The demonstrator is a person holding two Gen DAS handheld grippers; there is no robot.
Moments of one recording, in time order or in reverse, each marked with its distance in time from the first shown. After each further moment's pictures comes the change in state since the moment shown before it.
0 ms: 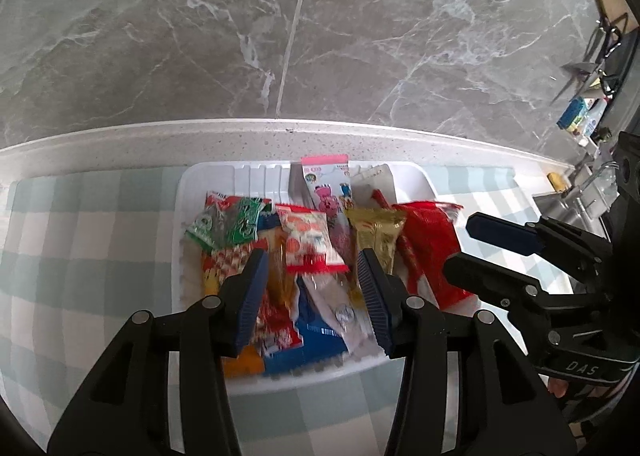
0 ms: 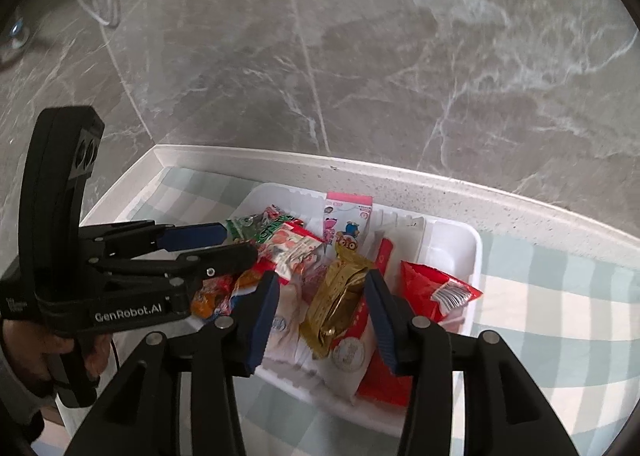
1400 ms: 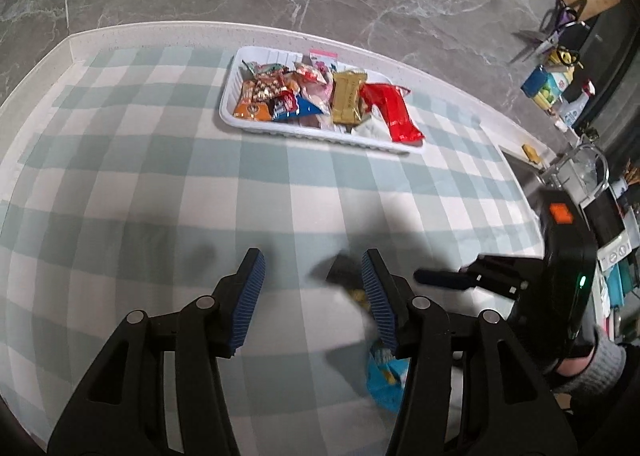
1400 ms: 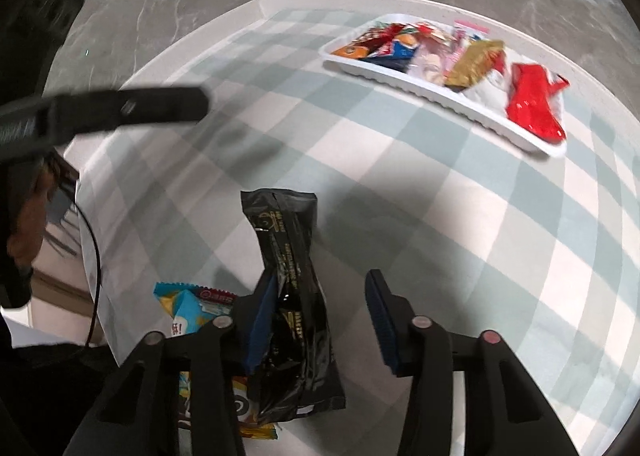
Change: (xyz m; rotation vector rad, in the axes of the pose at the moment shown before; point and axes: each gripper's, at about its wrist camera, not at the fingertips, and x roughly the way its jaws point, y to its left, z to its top) left arm -0.154 -0.014 -0.211 -0.097 0.053 -0.013; right arm -0.047 0.079 -0.185 -0.167 0.293 0.117
